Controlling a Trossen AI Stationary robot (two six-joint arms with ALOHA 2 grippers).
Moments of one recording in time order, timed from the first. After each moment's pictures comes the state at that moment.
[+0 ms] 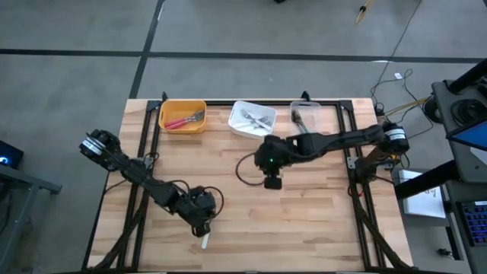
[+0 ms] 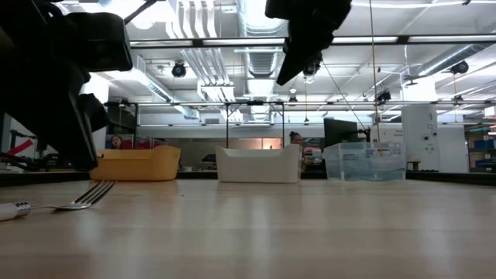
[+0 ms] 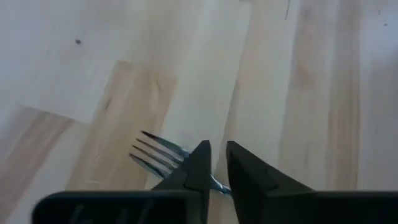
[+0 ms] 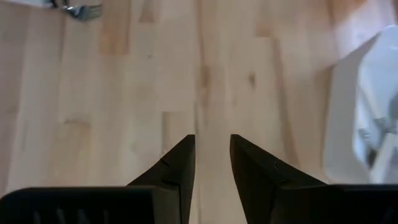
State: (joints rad) left arm -0.58 1.56 0.73 -0.14 -0.25 -0.85; right arm 0.05 1.64 1.38 -0.72 0.08 0.02
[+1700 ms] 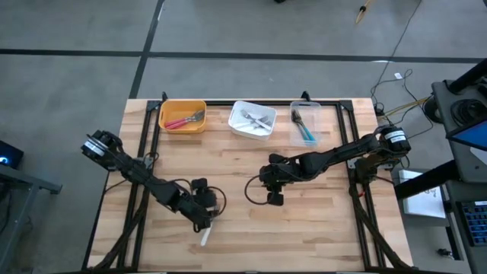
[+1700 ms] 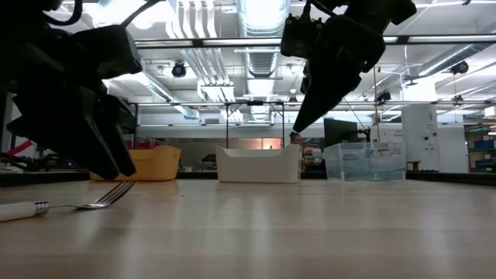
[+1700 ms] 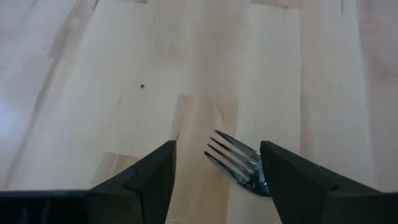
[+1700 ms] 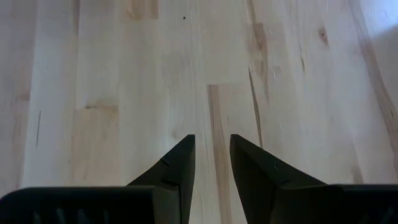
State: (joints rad) left arm -0.56 1.59 0.69 -0.12 -0.42 -0.60; right arm 0.16 1.64 1.06 -0.38 0.08 0.22
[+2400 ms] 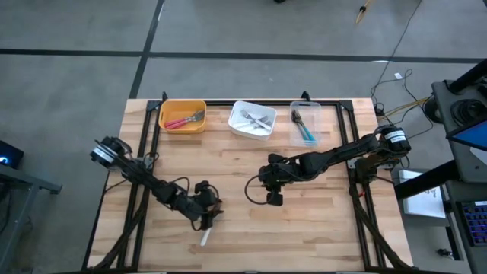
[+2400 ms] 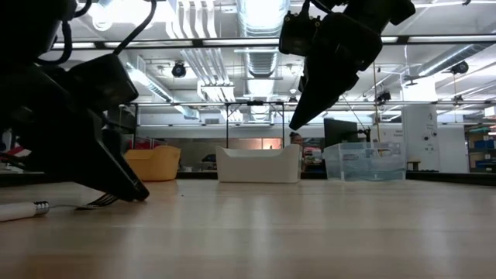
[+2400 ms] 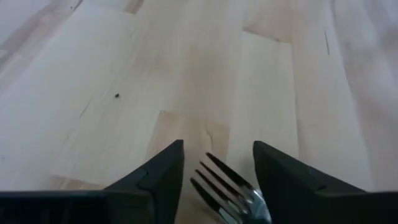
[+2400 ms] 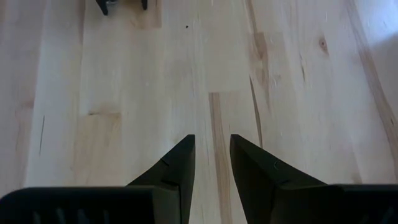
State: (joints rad) left arm -0.56 1.73 0.50 0.45 -0.44 -0.64; right arm 0.16 1.64 1.06 -0.35 0.08 0.21
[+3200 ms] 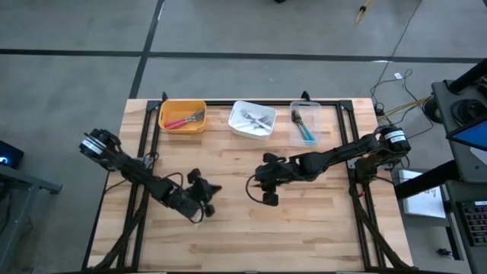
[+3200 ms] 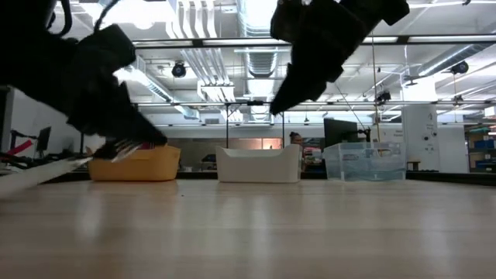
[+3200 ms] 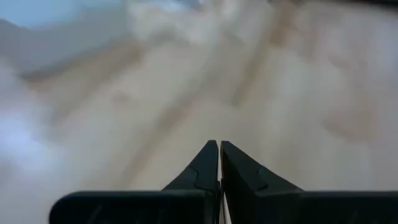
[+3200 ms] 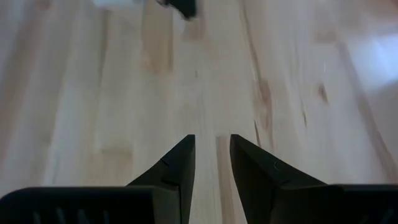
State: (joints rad) left arm -0.56 1.55 0.49 0.32 -0.82 -0.66; right arm 0.16 1.64 1.06 -0.21 0.08 0.17
